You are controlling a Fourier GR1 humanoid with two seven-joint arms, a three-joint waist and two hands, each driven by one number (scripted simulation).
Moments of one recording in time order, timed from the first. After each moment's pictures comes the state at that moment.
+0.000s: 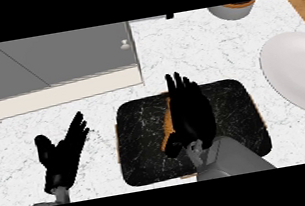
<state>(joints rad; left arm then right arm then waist) 0.01 0.17 -0.16 -1.40 0.19 0.11 0.19 -0.46 -0.03 0.63 -1.54 0.85 0.08 1.10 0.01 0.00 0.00</state>
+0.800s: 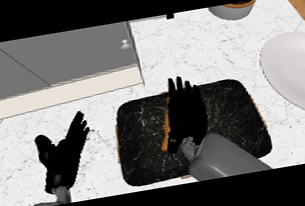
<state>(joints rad) 0.01 0.15 -0.14 -1.41 0.17 0.10 0.19 -0.48 -0.01 0.65 -1.34 0.90 0.04 1.10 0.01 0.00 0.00</state>
